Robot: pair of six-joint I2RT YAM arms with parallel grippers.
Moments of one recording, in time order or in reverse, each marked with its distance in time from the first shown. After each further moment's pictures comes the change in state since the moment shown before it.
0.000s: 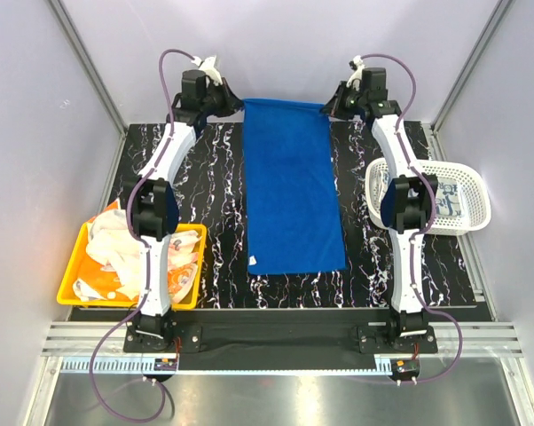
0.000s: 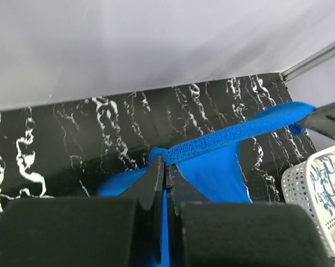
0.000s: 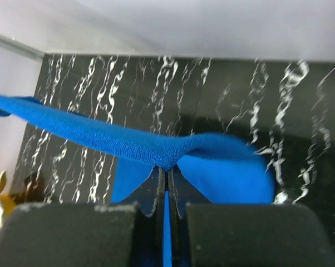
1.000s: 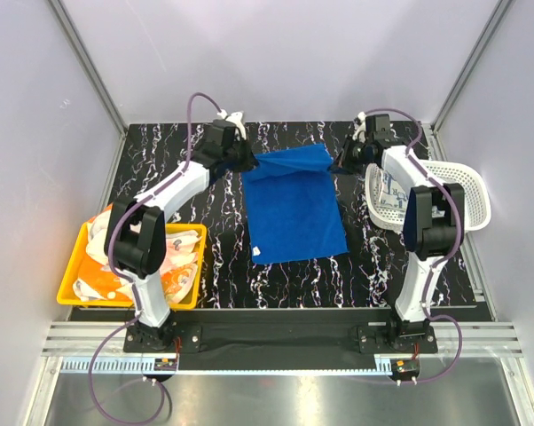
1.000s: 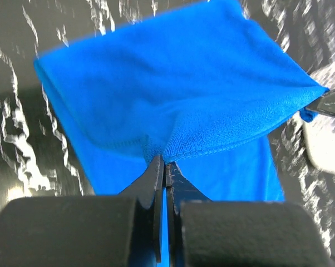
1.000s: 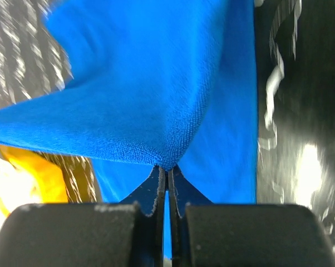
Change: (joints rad) left arm -0.200 -0.414 -0.742 0.032 -0.210 -0.027; right arm -0.010 -0.432 -0.863 0.040 -0.007 0.058
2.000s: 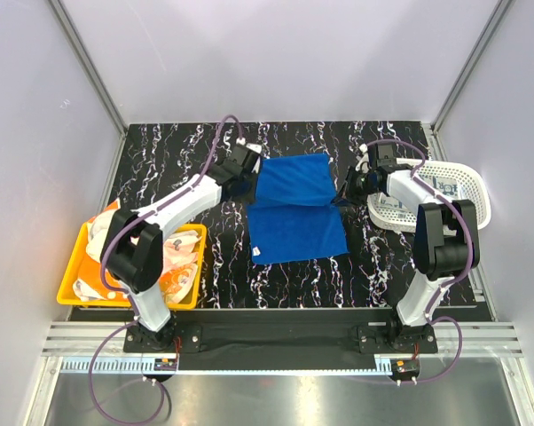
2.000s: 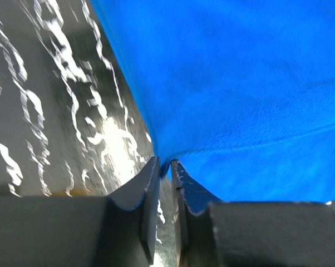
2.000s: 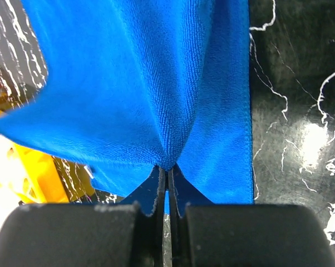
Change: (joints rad) left arm -0.182 -0.112 -0.056 -0.392 -0.315 0.127; right arm 0.001 -0.212 -0.383 0.000 -0.020 0.000
